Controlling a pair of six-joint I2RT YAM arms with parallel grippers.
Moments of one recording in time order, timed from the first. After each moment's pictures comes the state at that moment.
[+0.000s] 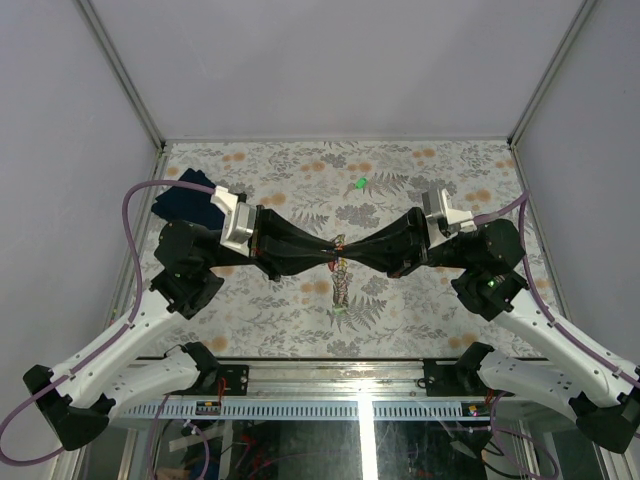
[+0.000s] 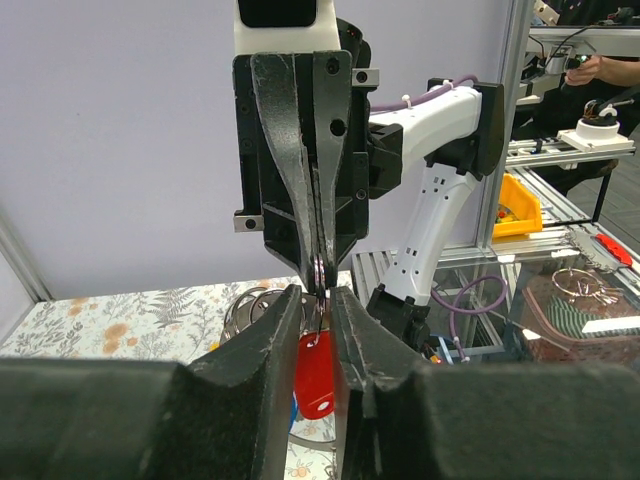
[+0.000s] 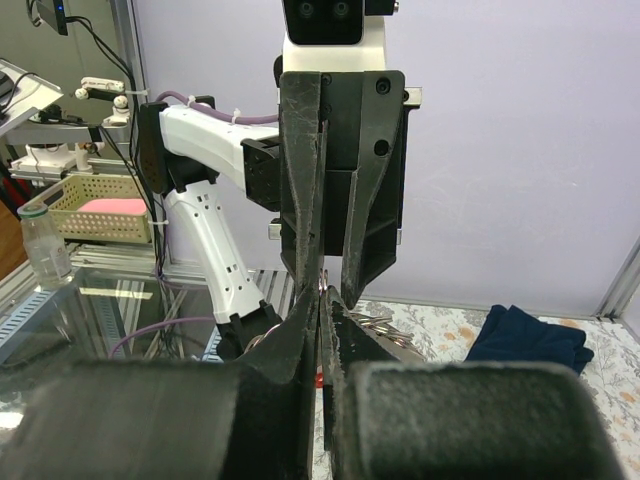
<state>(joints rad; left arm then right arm) -0.75 0.91 0.95 0.46 0.84 -0.29 0.78 0.90 0.93 0.47 -0.80 0.28</state>
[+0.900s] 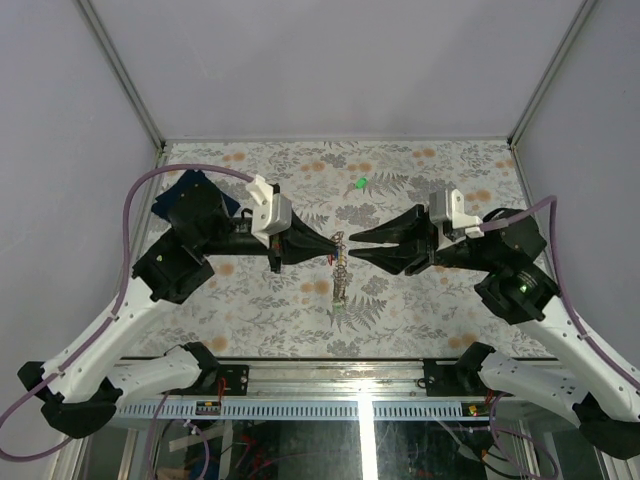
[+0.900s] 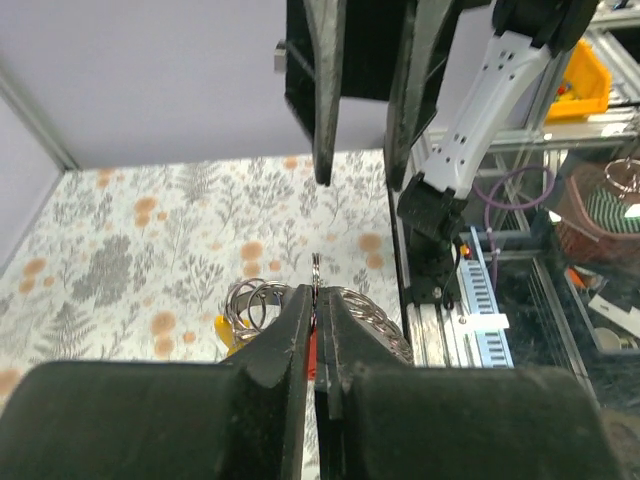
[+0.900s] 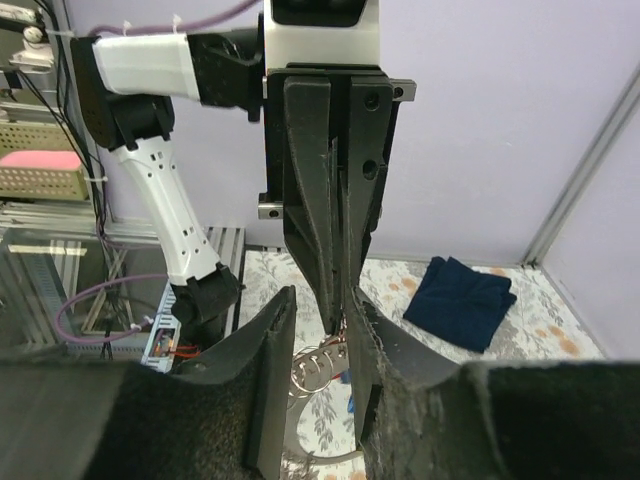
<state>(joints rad) -0.75 0.98 1.22 -0.20 0.82 0.06 0.78 0.85 1.07 0.09 -0.73 0.05</state>
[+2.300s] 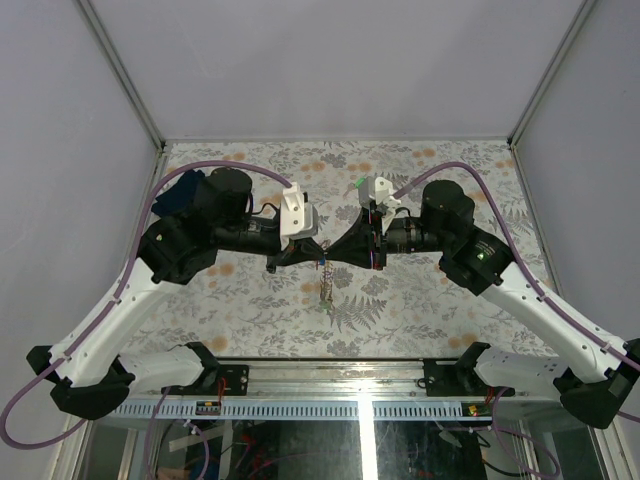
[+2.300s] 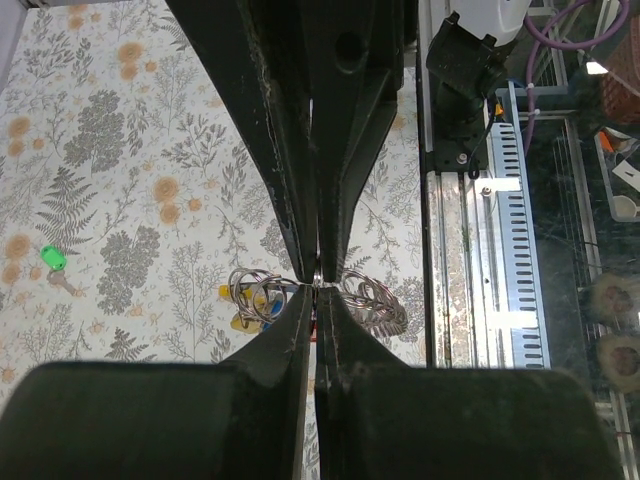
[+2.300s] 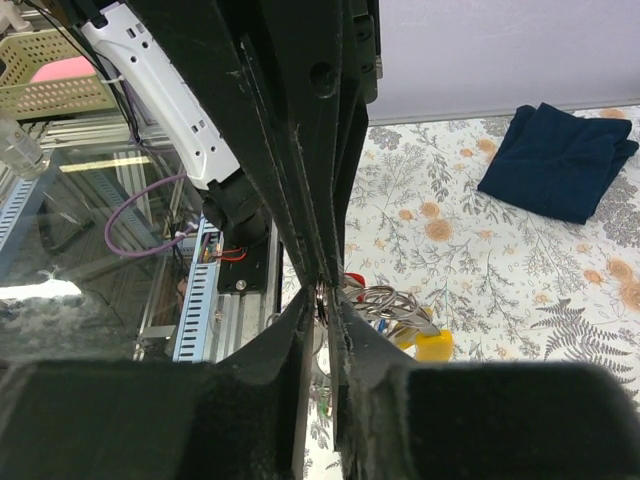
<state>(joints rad) -0.75 1.14 1.50 -0.83 0.70 0.42 0.78 1.08 1.18 -0.22 -0.78 -0.01</state>
